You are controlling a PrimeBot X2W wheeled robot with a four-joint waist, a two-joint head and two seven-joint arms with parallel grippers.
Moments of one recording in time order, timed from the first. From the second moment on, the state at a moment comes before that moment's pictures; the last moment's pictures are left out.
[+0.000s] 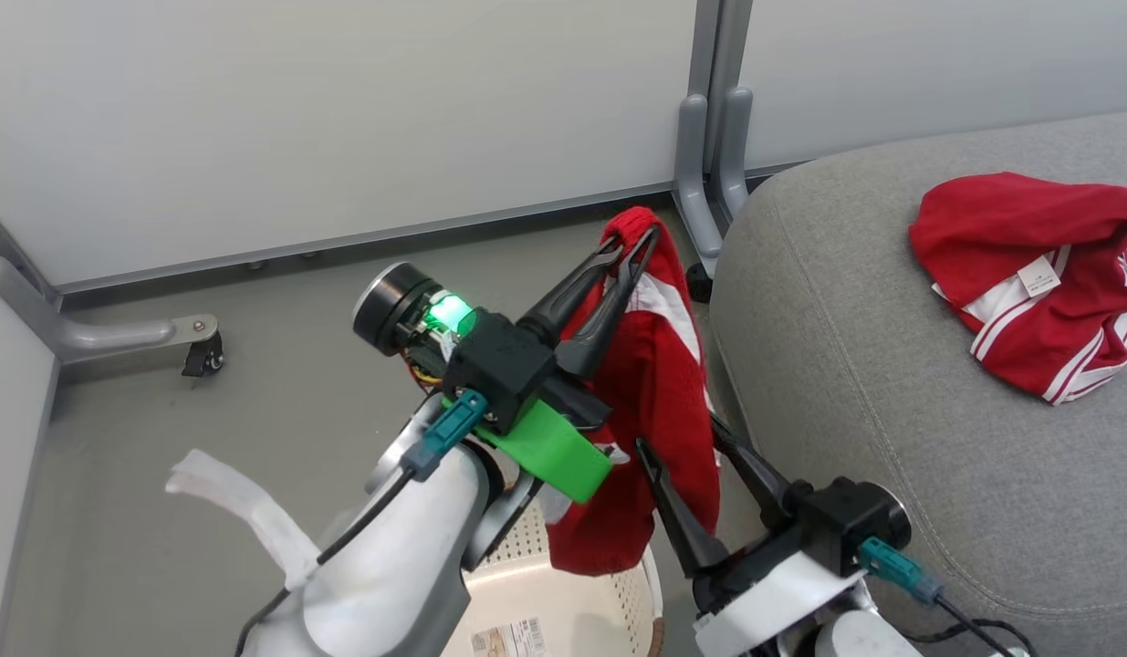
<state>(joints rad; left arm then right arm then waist) -0.52 0.08 -0.62 0.13 -0.22 -0.10 -0.18 -0.08 -0.07 0.45 0.11 0.25 0.13 -0.26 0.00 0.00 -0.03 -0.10</state>
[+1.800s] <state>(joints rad) -0.52 0.15 -0.72 0.23 -0.48 -0.11 -0.05 -0.11 -0.07 0.27 0.20 0.22 0.13 -0.26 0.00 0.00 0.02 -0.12</state>
